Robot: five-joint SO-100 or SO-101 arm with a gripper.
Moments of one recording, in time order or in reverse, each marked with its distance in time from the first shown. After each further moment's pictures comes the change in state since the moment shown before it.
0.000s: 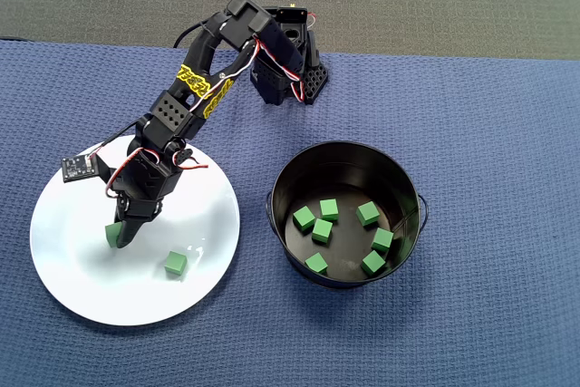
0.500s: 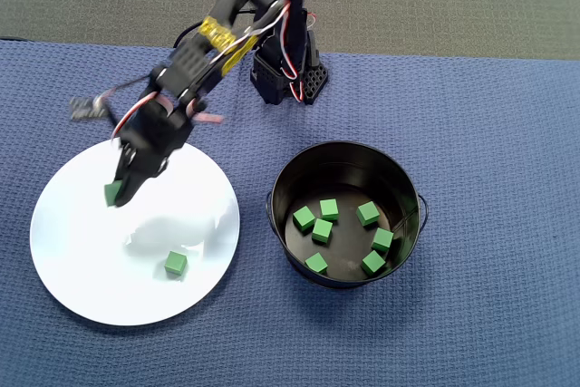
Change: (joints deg) arm 2.1 33.7 18.0 7.4 2.1
